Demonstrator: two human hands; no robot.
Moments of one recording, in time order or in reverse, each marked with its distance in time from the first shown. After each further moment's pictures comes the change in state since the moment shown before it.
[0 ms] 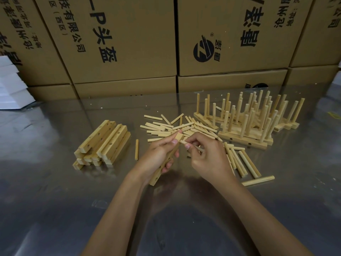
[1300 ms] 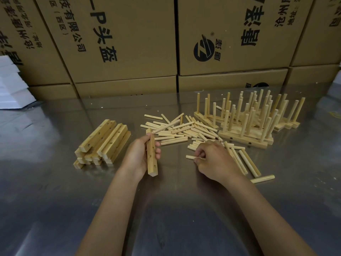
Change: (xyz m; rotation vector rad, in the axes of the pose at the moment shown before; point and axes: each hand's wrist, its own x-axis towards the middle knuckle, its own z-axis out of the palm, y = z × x) left_hand 0.013 -0.002 -0.027 -0.430 0.369 -0.160; right_hand 0.006 0.019 -0.012 -0.428 -0.344 0.173
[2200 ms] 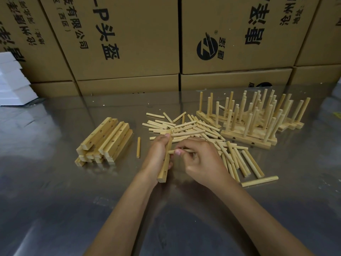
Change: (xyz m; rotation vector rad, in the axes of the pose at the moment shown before) left_hand -0.012 -0.018 0.031 0.272 0.009 0.009; right_hand -0.014 -0.042 0.004 0.353 0.234 -0.369
